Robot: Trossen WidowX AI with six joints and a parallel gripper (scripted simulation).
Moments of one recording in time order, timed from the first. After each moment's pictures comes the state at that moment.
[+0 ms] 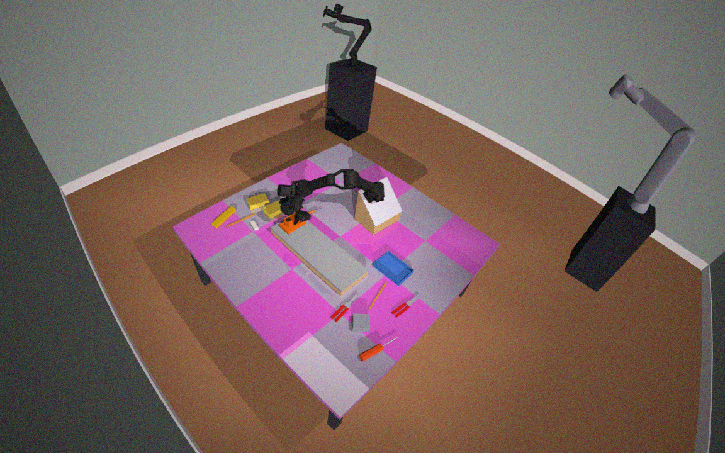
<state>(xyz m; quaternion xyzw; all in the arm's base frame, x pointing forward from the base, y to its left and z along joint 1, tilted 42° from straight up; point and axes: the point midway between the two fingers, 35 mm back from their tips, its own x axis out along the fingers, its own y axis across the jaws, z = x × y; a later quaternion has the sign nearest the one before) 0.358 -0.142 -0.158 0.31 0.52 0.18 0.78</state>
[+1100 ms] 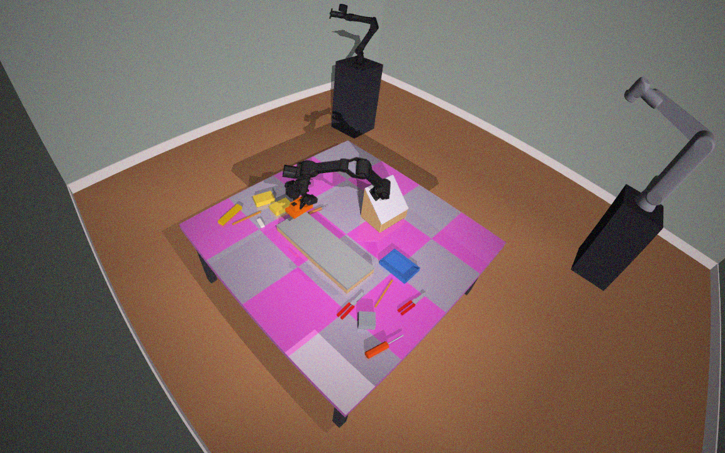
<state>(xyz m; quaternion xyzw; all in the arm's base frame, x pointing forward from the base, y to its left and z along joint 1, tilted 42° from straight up) 0.347 -0.203 -0.082 0.30 0.52 0.18 0.78</state>
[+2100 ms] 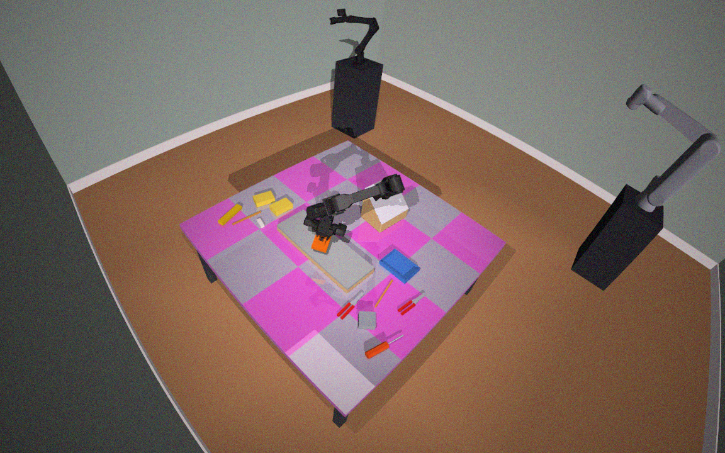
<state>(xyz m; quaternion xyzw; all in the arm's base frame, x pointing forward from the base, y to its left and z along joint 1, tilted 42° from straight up) 0.400 -0.025 0.055 0.07 0.48 0.33 0.81</state>
